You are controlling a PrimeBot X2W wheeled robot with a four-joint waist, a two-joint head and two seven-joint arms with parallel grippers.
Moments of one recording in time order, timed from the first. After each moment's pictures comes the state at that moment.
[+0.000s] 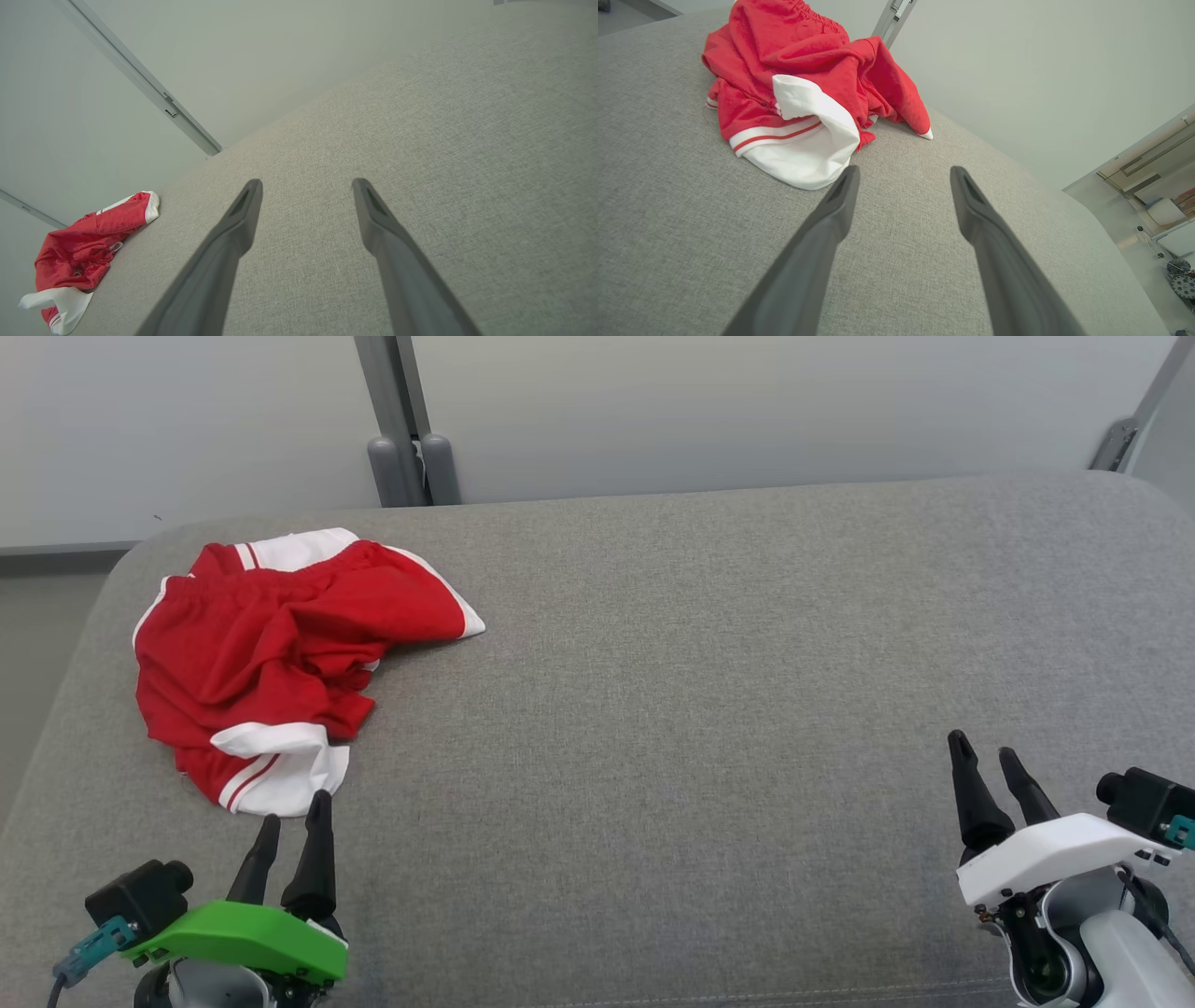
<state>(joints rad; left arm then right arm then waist) -0.02 0.10 -0.15 0.24 -0.85 -0.07 -0.12 -0.02 -0.19 0.17 0.27 0.74 -0.02 -0.12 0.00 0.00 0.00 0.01</state>
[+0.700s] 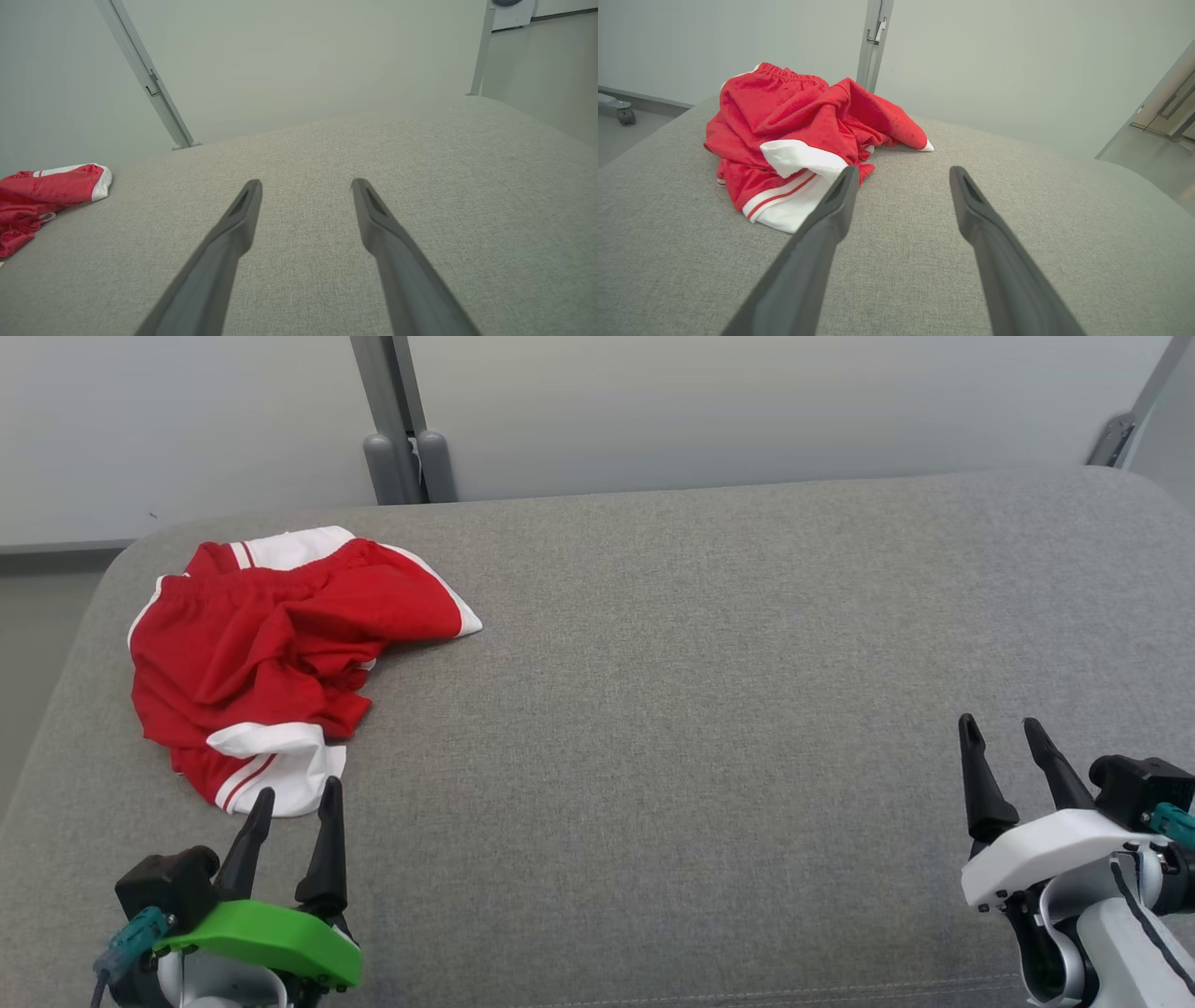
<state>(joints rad) -0.02 0.11 -0.16 0.20 -0.54 -0.07 -0.19 -0.03 -0.24 0.20 0.26 0.46 -0.07 -0.19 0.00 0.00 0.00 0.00</state>
